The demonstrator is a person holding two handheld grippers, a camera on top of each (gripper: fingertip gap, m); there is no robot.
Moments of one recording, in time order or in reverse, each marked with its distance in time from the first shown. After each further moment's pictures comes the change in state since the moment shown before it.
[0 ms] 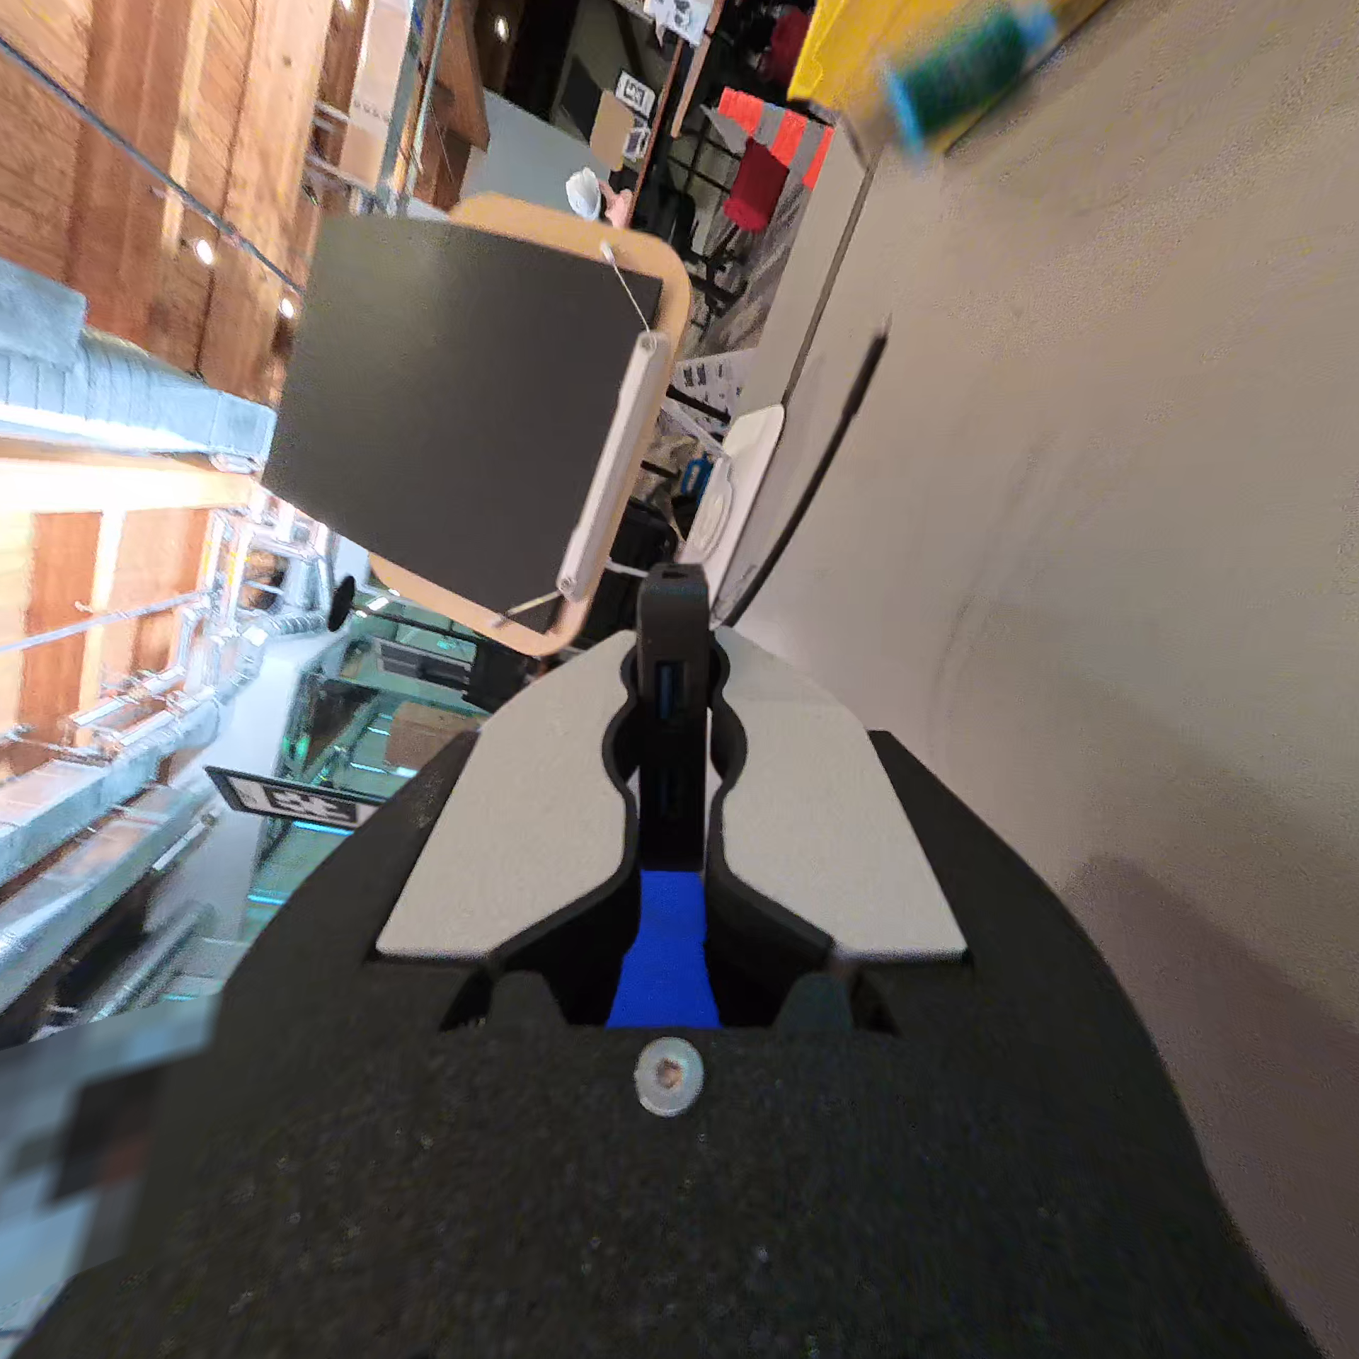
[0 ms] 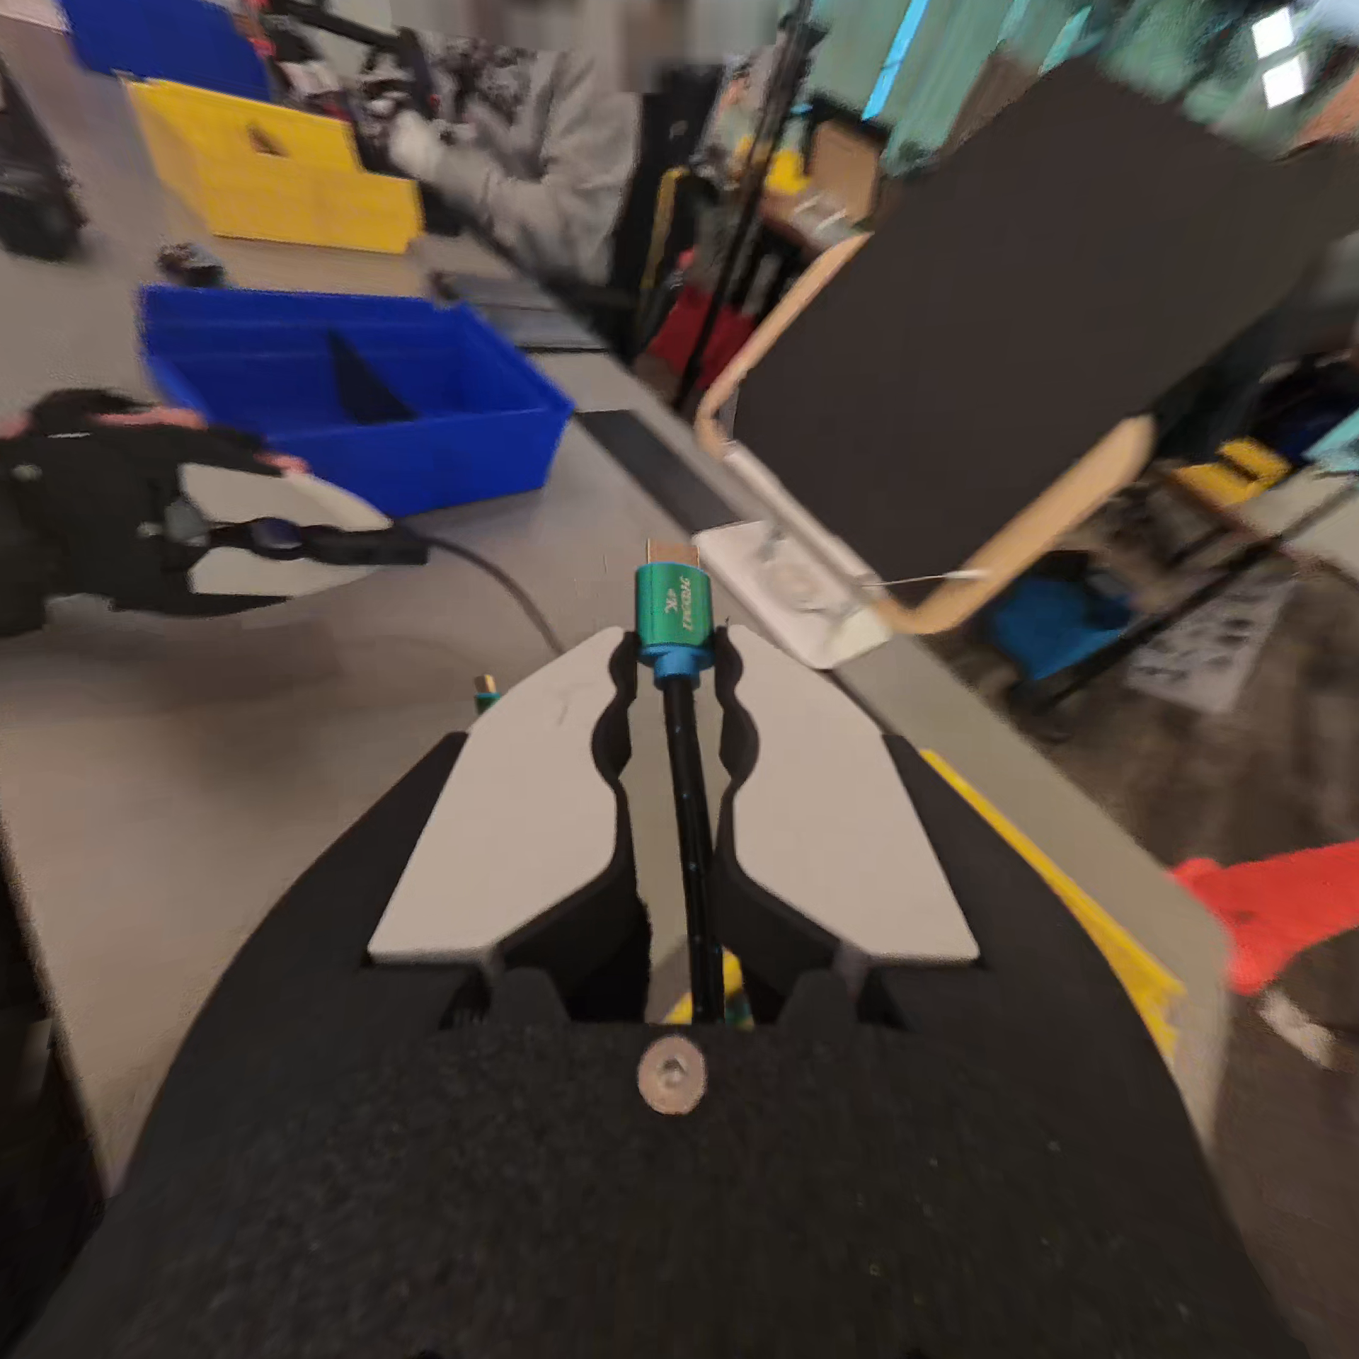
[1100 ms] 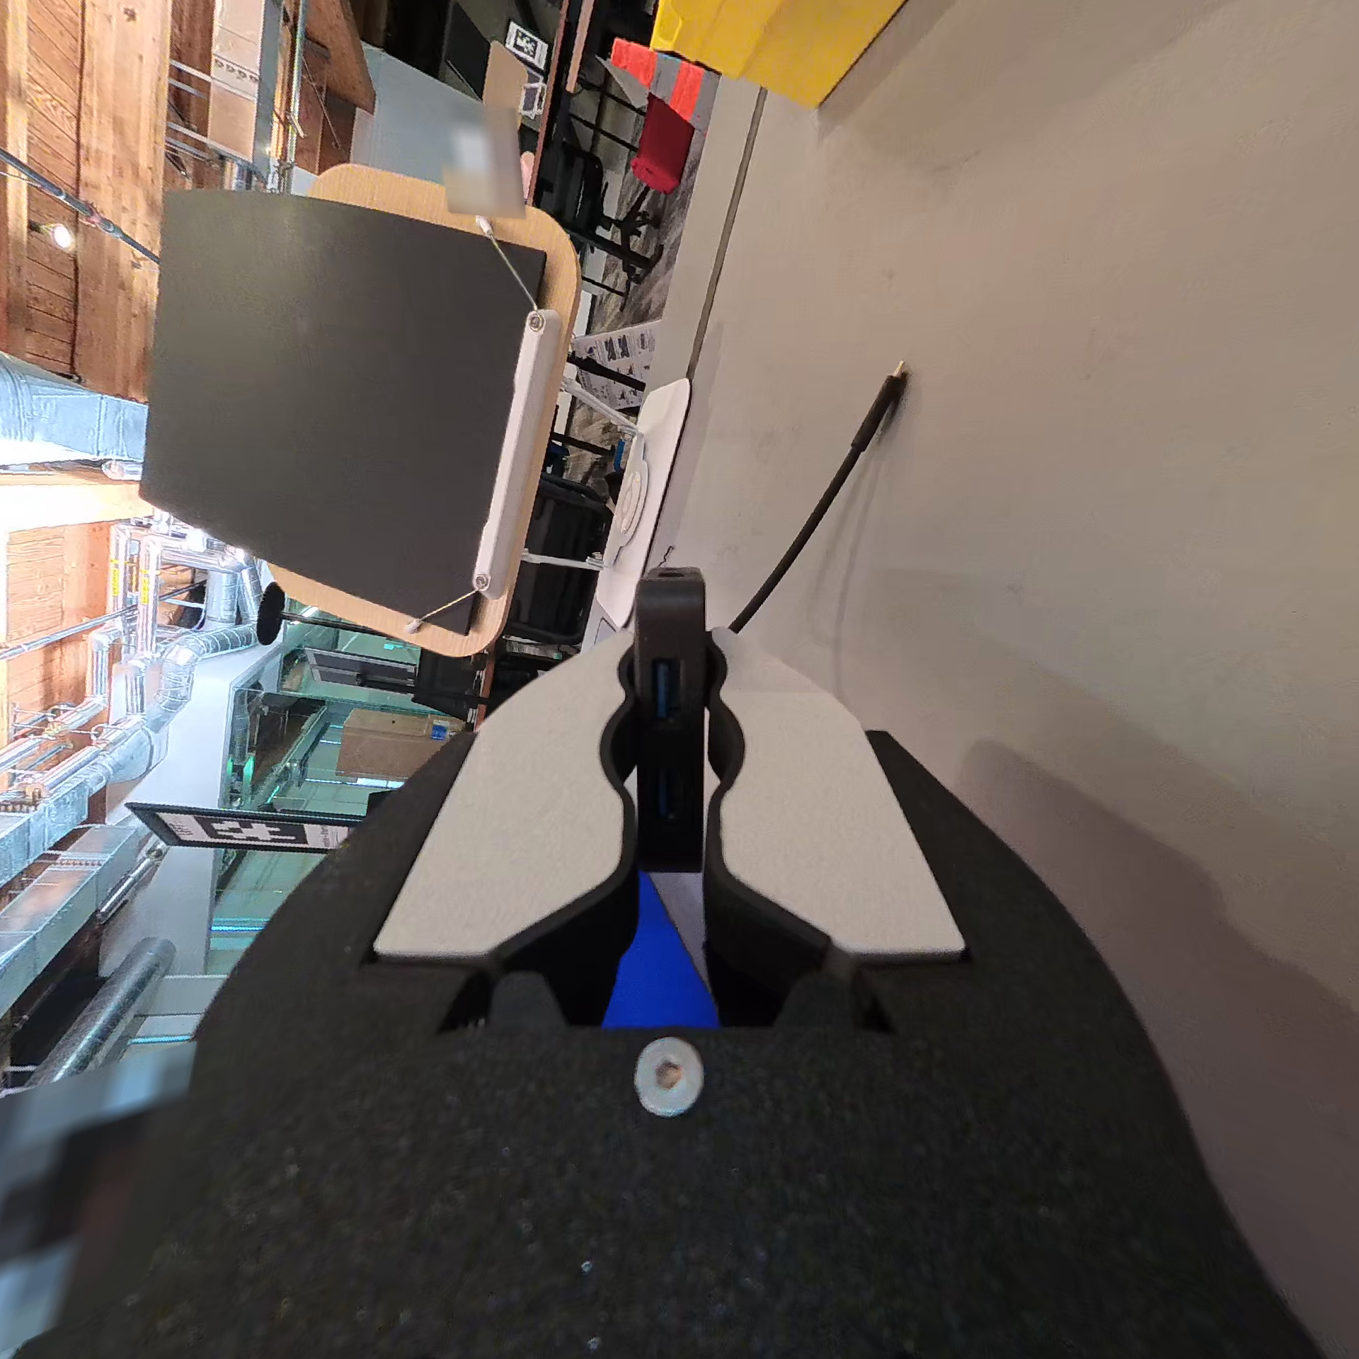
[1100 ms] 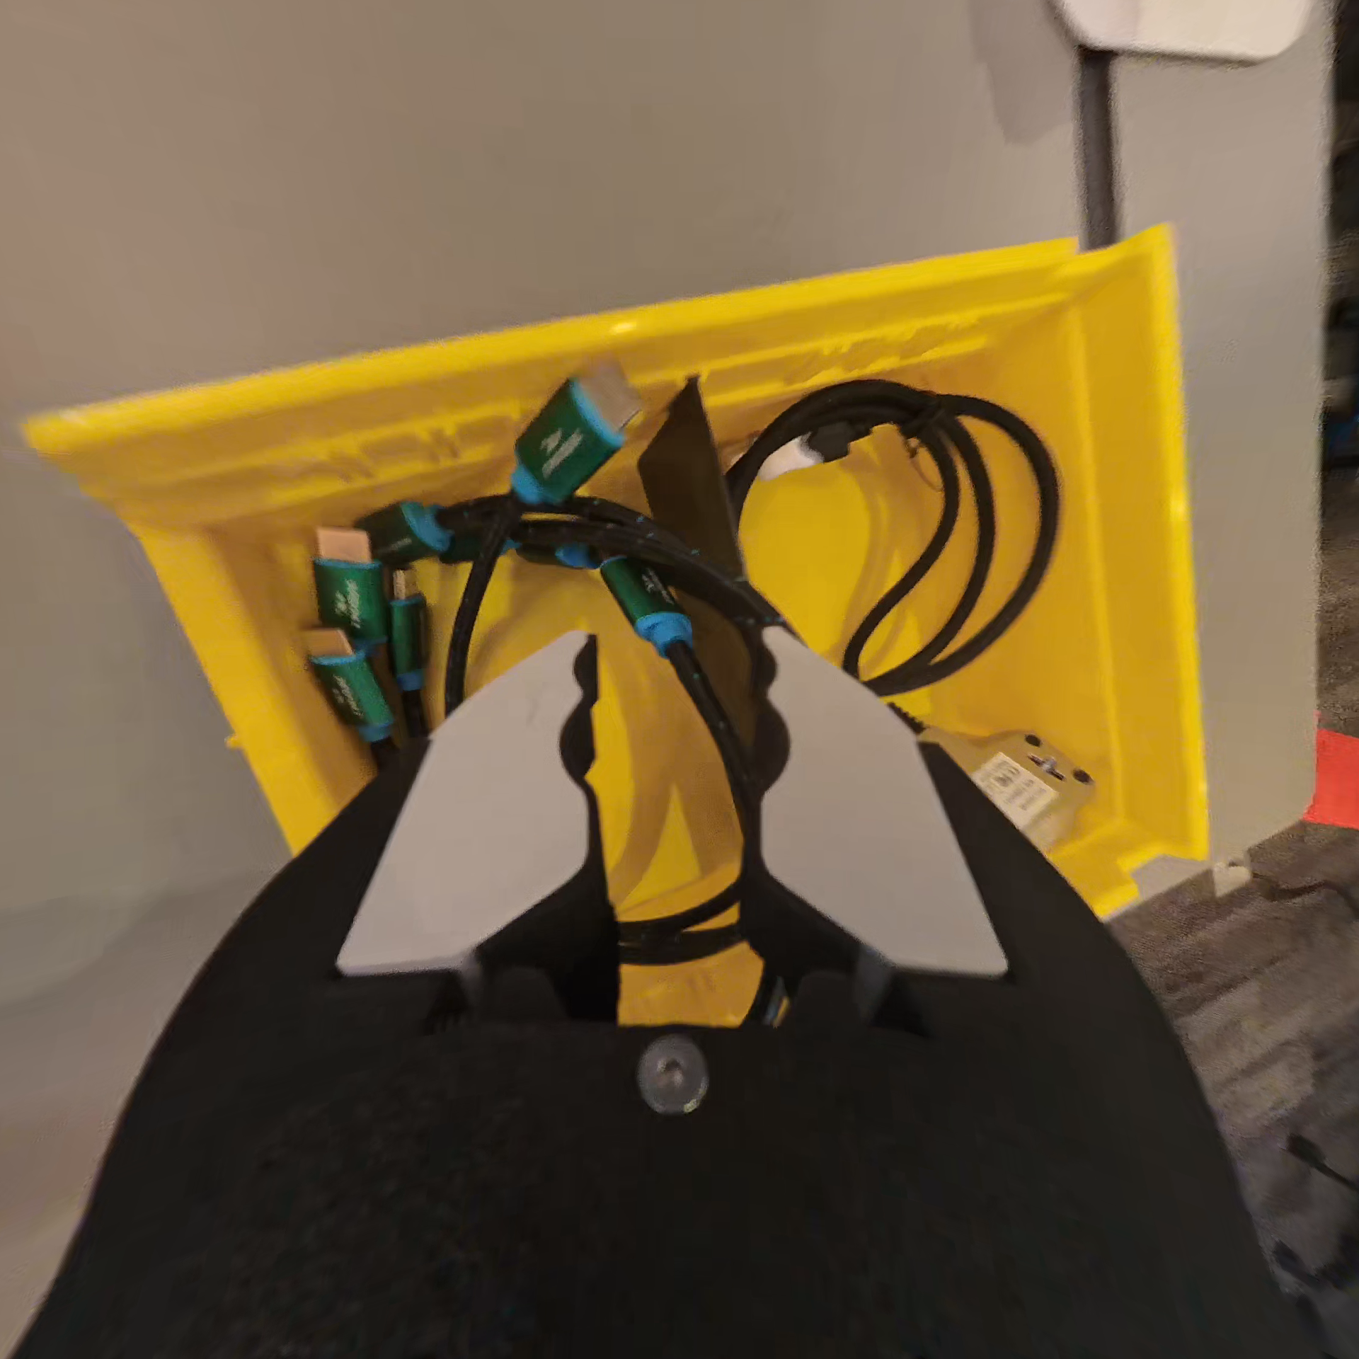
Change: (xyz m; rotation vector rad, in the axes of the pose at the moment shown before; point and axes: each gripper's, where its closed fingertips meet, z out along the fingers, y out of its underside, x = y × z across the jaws) left arm 0.032 0.001 0.002 -0.031 0.102 0.050; right arm 0.111 0.237 0.035 -0.686 -0.387 -0.267
